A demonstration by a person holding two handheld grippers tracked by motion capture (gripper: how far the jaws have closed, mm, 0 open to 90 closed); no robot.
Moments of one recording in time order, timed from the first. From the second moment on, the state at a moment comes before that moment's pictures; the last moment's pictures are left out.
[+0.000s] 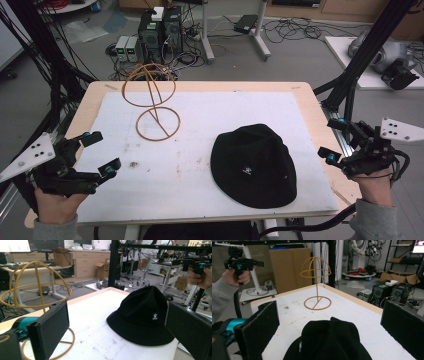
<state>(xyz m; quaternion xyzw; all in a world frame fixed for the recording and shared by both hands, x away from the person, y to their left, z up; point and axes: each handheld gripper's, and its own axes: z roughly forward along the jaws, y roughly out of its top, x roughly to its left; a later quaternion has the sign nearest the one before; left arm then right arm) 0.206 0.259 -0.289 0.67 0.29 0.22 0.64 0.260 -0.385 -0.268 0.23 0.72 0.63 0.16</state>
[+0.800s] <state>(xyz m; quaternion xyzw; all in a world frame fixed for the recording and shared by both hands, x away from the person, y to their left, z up) 0.195 0.265 -0.291 0.68 0.30 0.23 0.63 0.279 -0.336 -0.272 0.19 0.76 0.61 0.15</state>
